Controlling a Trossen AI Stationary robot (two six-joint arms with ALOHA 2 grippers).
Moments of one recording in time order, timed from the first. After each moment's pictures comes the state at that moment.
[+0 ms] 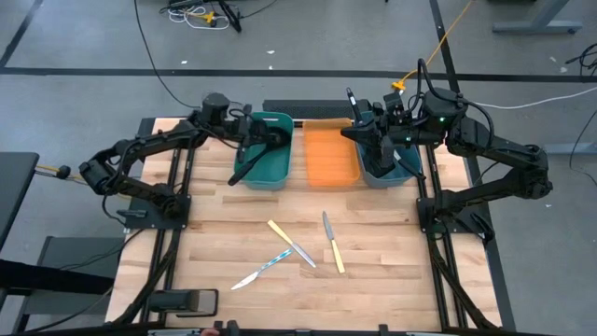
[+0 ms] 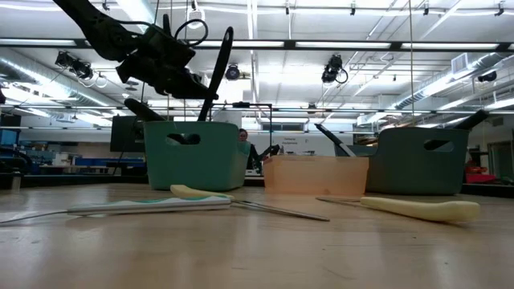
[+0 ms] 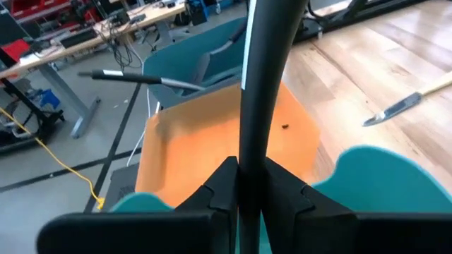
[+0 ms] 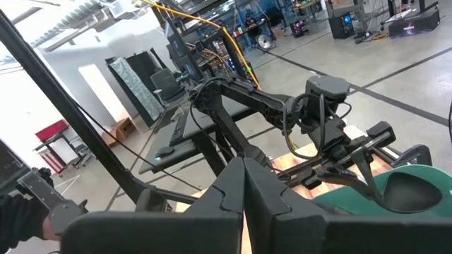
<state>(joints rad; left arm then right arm) 0.82 1.34 0.75 0.14 0.72 0.66 -0.19 1.15 1.43 -0.32 -0.19 0.44</state>
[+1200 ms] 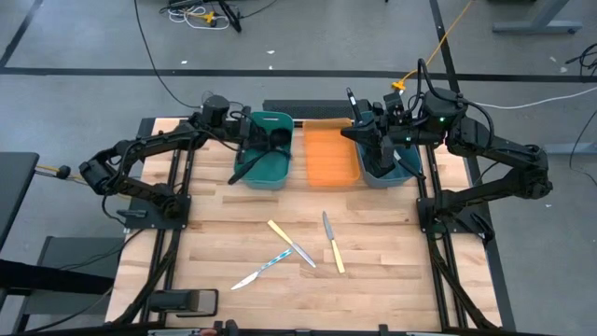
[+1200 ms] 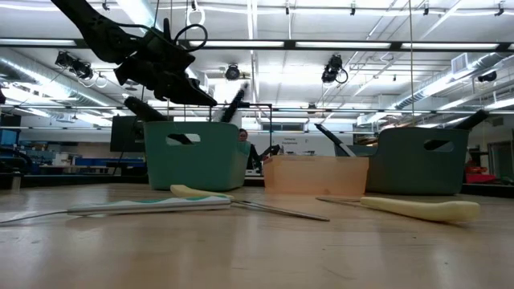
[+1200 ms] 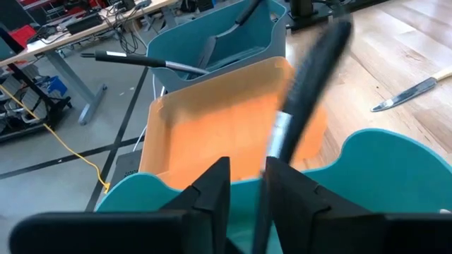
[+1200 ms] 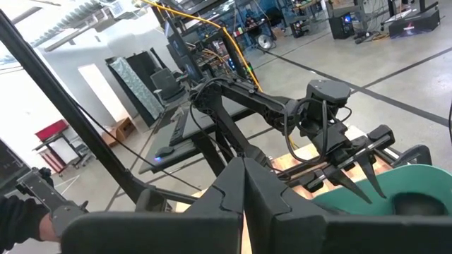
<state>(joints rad) 0.82 1.34 0.73 0.14 0.67 0.67 -0.19 1.15 1.43 -0.32 -0.19 0.44</state>
